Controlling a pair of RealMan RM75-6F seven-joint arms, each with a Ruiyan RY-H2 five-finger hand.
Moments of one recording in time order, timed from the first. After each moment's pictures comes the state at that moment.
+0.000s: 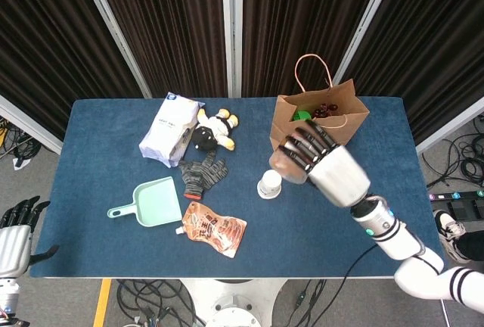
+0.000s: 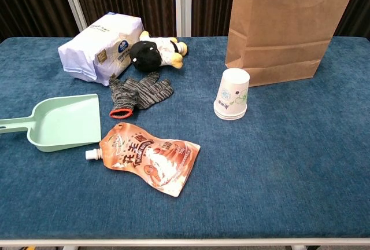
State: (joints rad) left arm 0.00 -1.22 -0.02 -1.54 1.43 1.49 0.08; right arm 0.67 -1.21 0.23 -1.57 -1.77 1.43 -0.25
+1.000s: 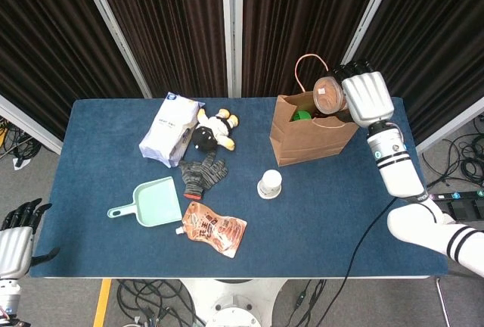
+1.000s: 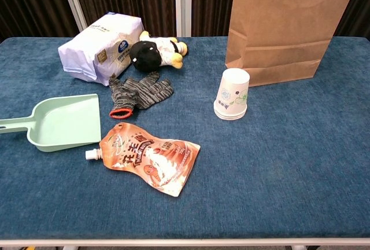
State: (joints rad) left arm 0.00 -1.22 -0.02 -1.54 1.42 1.48 0.07; right arm 0.87 -1.17 0.37 -1.43 -1.01 0.91 -0.38
